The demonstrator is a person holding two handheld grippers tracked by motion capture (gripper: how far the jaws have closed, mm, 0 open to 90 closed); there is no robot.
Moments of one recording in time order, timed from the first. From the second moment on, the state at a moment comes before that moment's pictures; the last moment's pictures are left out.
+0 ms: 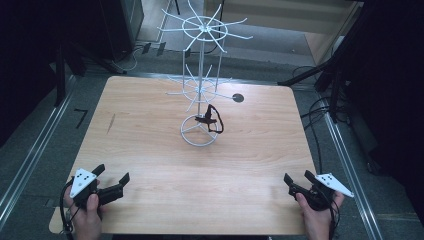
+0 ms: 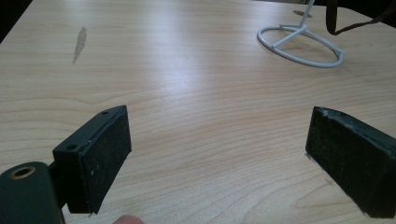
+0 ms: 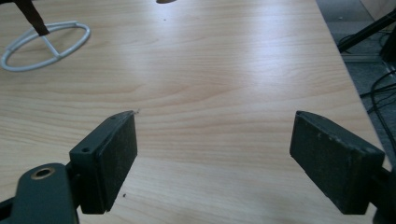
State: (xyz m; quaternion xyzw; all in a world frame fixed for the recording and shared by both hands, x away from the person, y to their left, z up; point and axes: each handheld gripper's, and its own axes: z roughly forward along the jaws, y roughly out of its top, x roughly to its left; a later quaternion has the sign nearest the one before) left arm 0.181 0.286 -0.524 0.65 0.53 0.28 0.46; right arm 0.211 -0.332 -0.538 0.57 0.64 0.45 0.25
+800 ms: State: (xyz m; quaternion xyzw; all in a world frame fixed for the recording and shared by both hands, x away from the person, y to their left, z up) left arm 0.176 0.286 -0.524 0.65 0.53 0.29 0.46; right arm 0.199 -0.350 -0.551 0.60 0.63 0.43 0.25
